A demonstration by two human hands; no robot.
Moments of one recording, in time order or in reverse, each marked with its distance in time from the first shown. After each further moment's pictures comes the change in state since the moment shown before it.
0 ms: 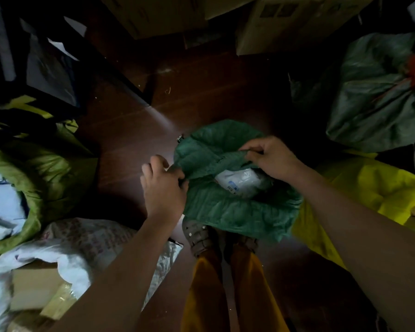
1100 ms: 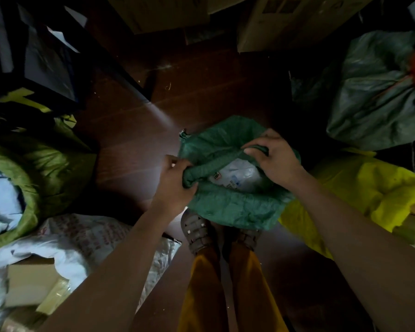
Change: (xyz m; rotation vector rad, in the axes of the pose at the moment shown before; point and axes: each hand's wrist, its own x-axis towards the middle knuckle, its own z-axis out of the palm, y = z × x) left_hand 0.003 -0.005 0.013 -0.512 -0.182 0.055; right_hand -0.016 0.003 0.012 -0.136 0.192 -0.124
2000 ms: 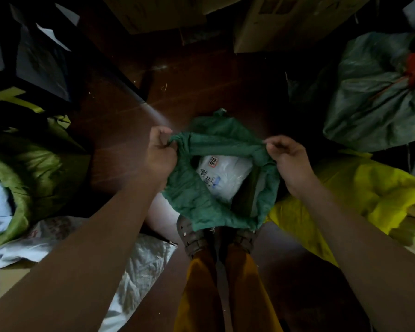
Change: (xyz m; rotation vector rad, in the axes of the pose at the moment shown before) left_hand 0.057 0.020 -0.014 -0.618 0.127 -0.372; right_hand -0.007 0.035 -0.001 0.649 0.272 0.305
